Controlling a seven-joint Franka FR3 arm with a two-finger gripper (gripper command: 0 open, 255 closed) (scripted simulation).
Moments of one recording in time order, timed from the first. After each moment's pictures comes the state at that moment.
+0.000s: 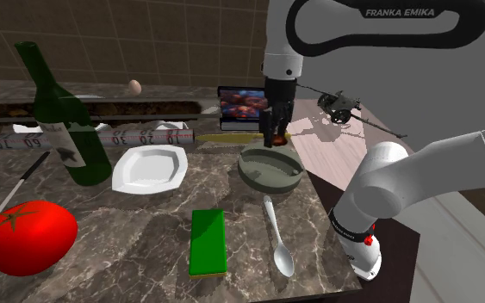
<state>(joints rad) 0.08 -0.73 0.12 -2.47 0.25 1.57 0.09</state>
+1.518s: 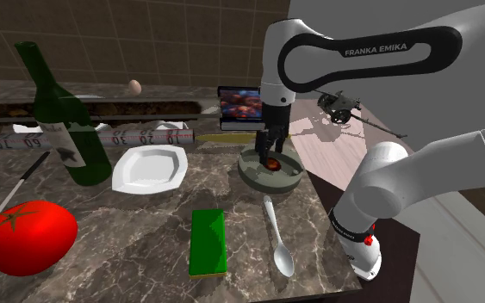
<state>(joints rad) 0.08 -0.72 0.14 -2.63 0.27 1.73 0.05</state>
